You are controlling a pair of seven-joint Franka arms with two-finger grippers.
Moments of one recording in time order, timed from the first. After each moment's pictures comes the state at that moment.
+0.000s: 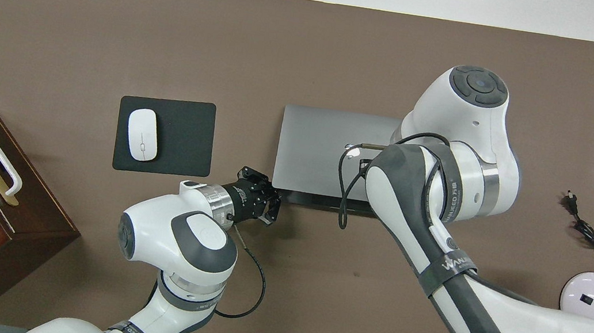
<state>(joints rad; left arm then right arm) -0.63 0.24 -0.10 -2.24 -1.79 2.88 -1.21 0.39 0.32 -0.05 -1.76 0.21 1.83 0.30</state>
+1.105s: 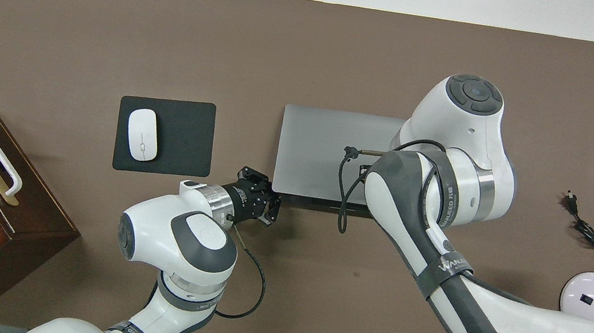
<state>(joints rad) -0.63 0.24 -0.10 -2.24 -1.80 2.88 -1.20 0.39 0.32 -0.05 -1.80 0.21 1.85 0.30</state>
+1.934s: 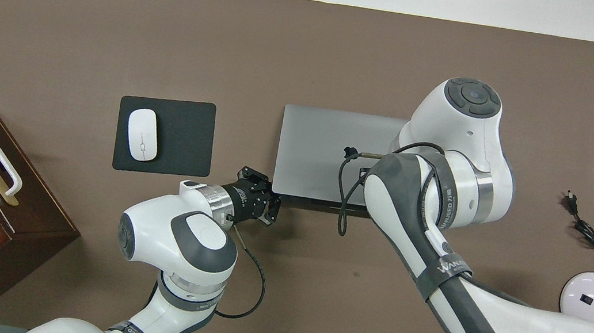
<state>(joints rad) -0.63 0.24 -0.10 -2.24 -1.80 2.88 -1.20 0.39 0.31 -0.05 -1.81 0.21 1.85 0.30</state>
